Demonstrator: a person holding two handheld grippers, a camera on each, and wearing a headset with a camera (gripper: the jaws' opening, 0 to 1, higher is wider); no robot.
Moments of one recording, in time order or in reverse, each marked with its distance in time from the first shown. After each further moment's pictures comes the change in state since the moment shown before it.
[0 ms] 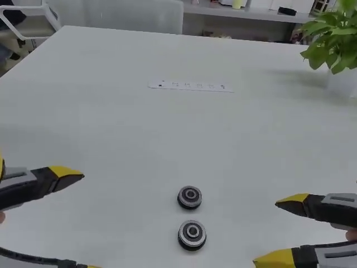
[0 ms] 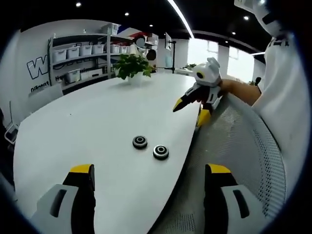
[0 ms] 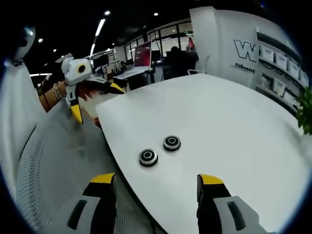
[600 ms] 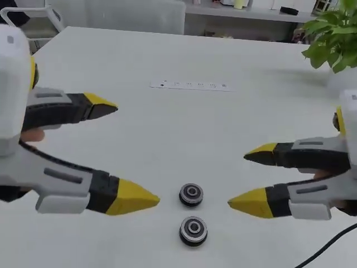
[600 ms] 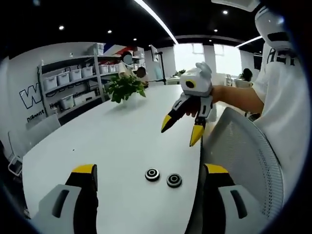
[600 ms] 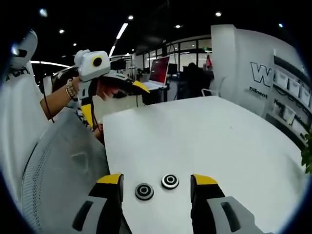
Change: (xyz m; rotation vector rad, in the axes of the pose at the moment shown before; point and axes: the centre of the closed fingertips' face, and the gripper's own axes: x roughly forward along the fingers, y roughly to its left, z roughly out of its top) left arm 0.010 0.022 0.079 0.175 -0.115 -0.023; right arm 0.018 -0.004 0.076 -0.159 -0.099 0.059
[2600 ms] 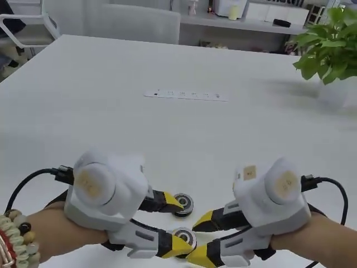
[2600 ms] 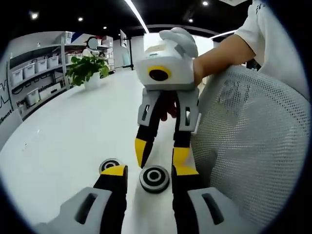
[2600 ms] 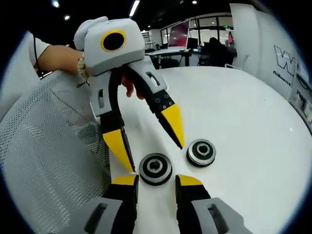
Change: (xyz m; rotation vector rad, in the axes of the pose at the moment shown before) left arm 0.122 -0.064 -0.096 0.052 0.099 -0.297; right arm 0.077 0.025 -0.101 -0.029 0.235 0.190
